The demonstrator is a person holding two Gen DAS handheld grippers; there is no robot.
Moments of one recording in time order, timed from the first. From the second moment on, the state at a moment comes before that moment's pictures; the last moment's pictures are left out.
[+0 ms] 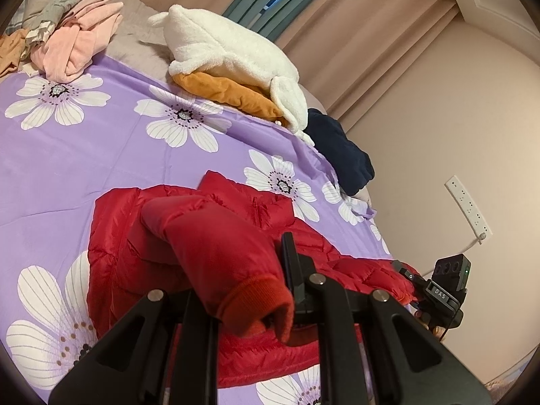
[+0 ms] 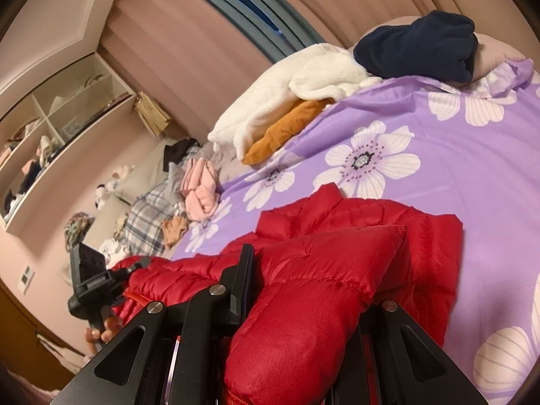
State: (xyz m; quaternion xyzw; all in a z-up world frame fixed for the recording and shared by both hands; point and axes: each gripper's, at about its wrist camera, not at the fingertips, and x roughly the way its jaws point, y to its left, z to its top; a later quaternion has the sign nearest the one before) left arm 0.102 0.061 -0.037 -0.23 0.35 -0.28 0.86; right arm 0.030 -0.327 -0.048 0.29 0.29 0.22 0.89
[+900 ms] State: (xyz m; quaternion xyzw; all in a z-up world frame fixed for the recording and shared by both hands) left arm 0.170 0.051 -0.073 -0.24 0.40 -0.25 0.85; right arm 0.072 -0.336 -0.079 0.30 0.33 0.18 0.88
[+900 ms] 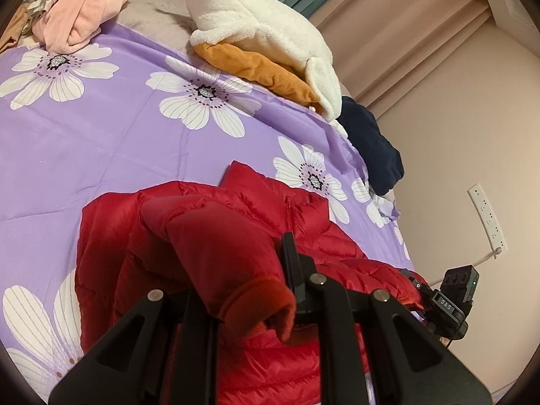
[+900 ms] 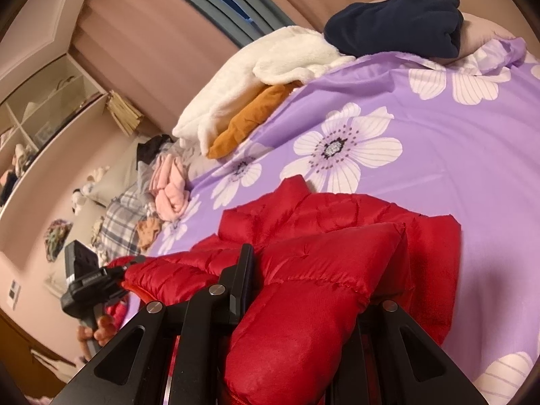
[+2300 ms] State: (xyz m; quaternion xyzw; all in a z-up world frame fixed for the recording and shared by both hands) left arm 0.233 0.036 -0.120 -0.21 0.45 -0.18 0.85; right arm 0.140 -0.343 -0.111 0.31 0.37 0.15 0.86
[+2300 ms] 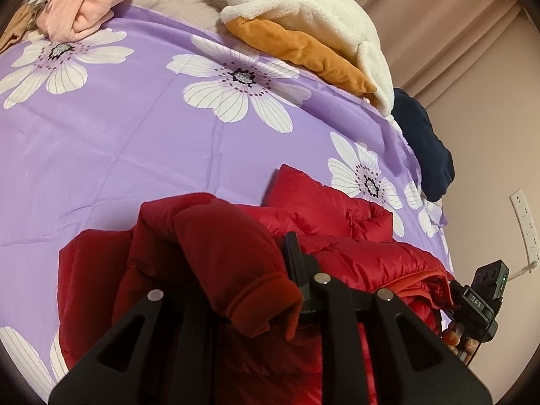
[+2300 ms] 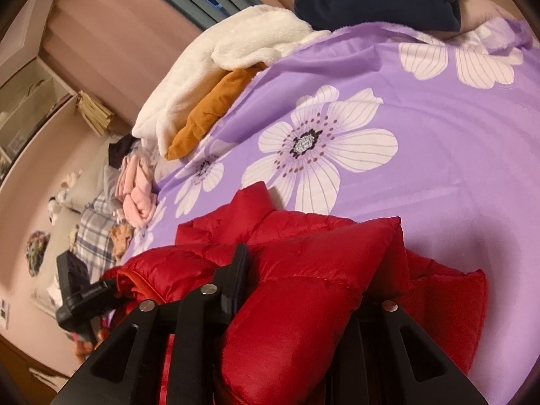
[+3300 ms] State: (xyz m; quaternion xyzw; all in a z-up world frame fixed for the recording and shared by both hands) left arm 0.206 0.078 -0.068 -0.22 0.39 -0.11 0.89; right arm 0.145 -0.365 -0.090 0.43 0.38 0.15 0.81
